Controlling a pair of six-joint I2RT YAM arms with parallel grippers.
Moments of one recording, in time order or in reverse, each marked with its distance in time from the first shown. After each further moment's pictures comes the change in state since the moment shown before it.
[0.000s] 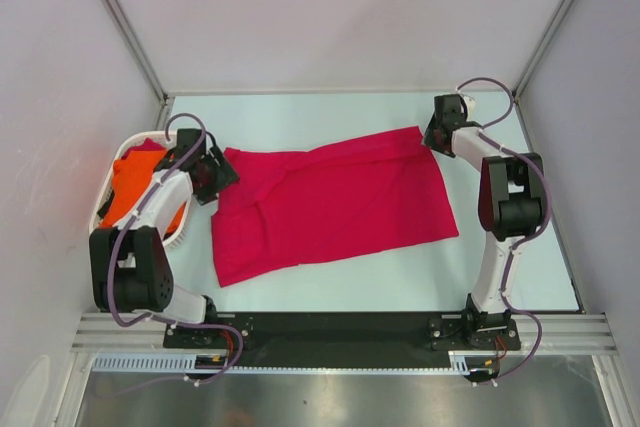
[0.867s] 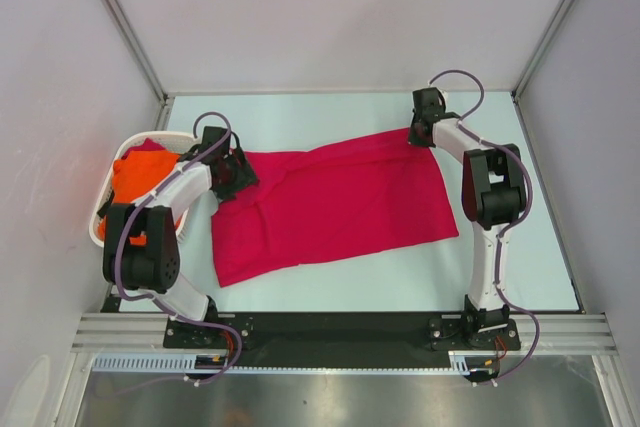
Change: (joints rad) left arm -0.130 0.134 0.041 0.040 0.007 -0.009; right arm 0.079 0.143 0.198 -0.039 -0.058 -0.073
